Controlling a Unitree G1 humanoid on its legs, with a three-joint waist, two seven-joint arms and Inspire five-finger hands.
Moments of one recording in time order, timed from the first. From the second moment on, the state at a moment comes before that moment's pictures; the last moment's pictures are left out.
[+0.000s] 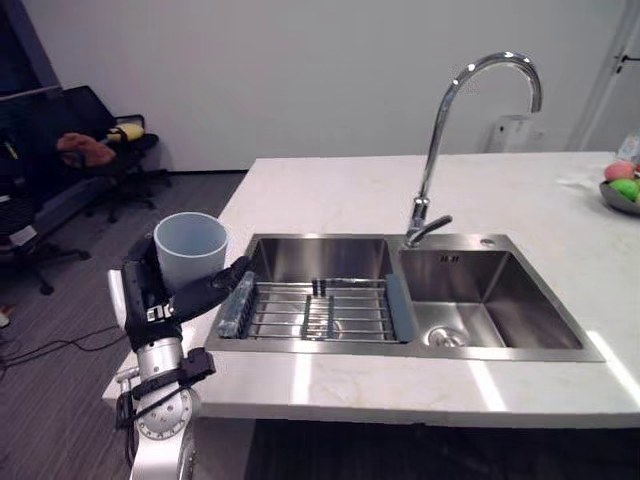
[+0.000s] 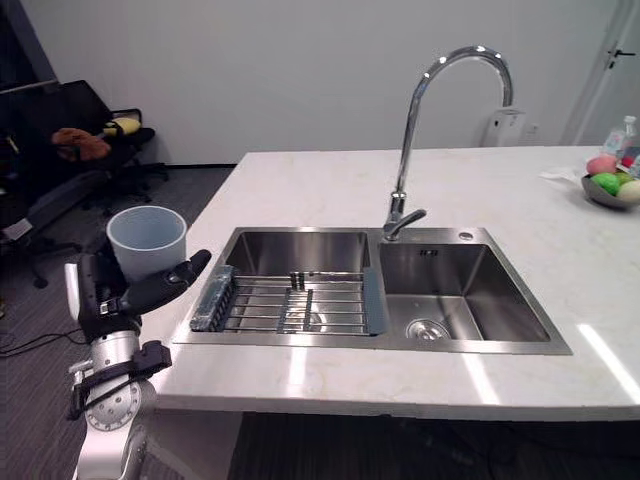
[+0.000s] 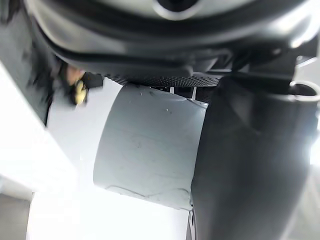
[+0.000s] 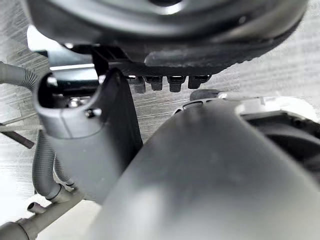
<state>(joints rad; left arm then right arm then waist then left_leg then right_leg) 0.24 0.13 0.15 -0.31 -0.03 -0.30 0.40 0.24 -0.15 -0.21 0.86 0.01 0.26 0.23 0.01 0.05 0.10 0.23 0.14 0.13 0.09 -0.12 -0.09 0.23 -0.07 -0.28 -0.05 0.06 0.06</state>
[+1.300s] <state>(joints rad) 0.18 0.17 -0.21 -0.26 -0.12 -0.43 0.35 0.05 -0.15 -0.13 0.88 0.36 0.38 -0.09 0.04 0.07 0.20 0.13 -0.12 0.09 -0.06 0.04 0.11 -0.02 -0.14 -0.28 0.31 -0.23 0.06</state>
